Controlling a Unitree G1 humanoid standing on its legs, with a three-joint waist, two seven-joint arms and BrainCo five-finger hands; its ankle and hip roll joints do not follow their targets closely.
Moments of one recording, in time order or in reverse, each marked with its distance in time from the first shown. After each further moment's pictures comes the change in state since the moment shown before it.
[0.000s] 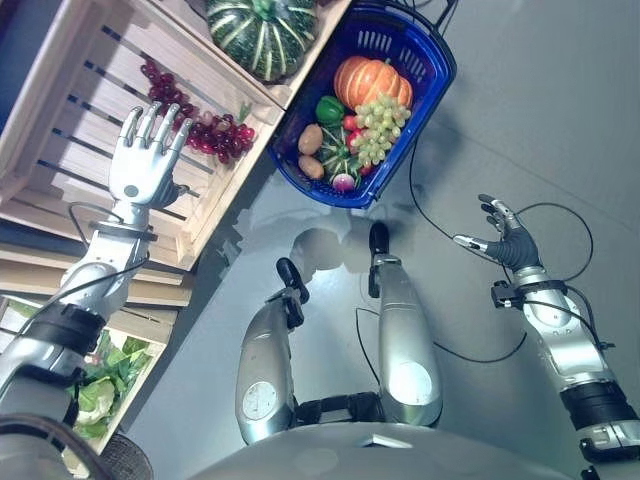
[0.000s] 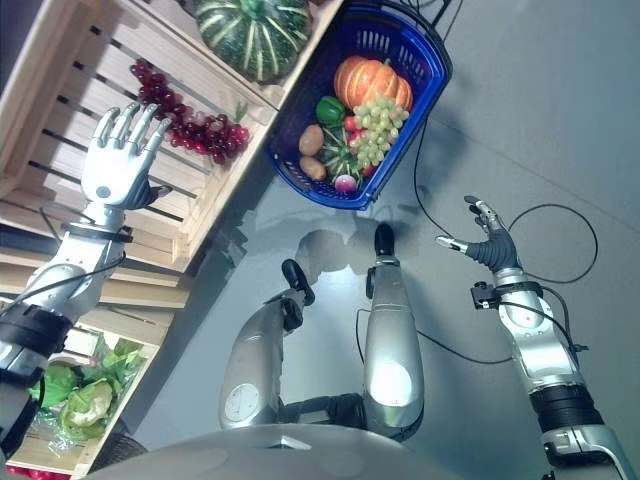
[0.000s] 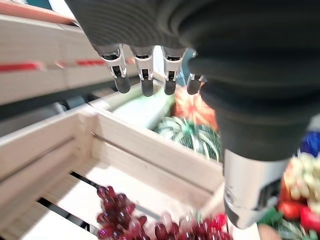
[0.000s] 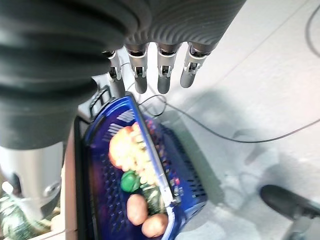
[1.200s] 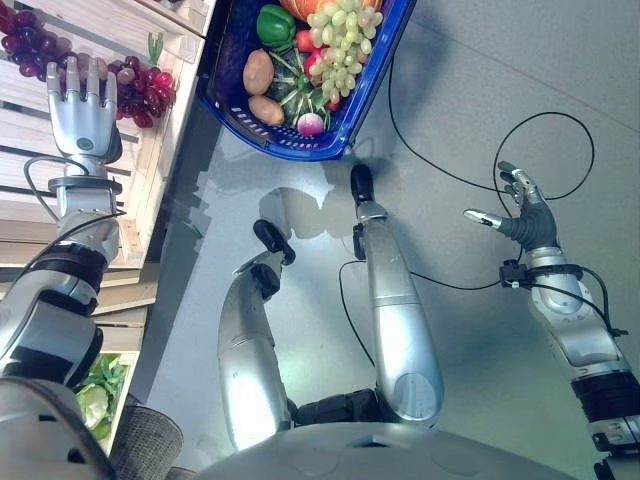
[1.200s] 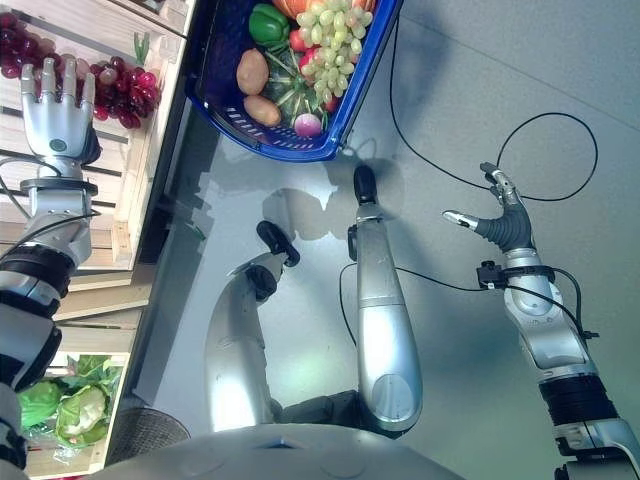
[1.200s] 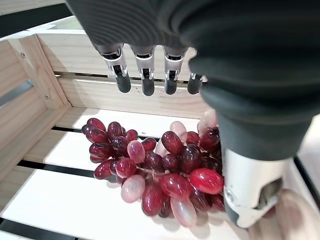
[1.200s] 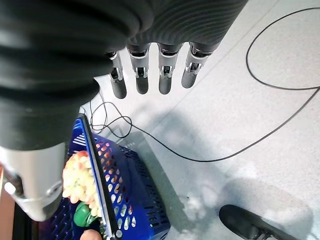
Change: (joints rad) left arm -0.353 -0.047 -0.100 0.461 0.017 0.259 0.029; right arm -0.028 -0.050 0.001 -0.109 0.021 -0.001 -0.131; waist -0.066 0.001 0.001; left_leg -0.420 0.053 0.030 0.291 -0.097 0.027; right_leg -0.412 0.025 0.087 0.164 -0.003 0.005
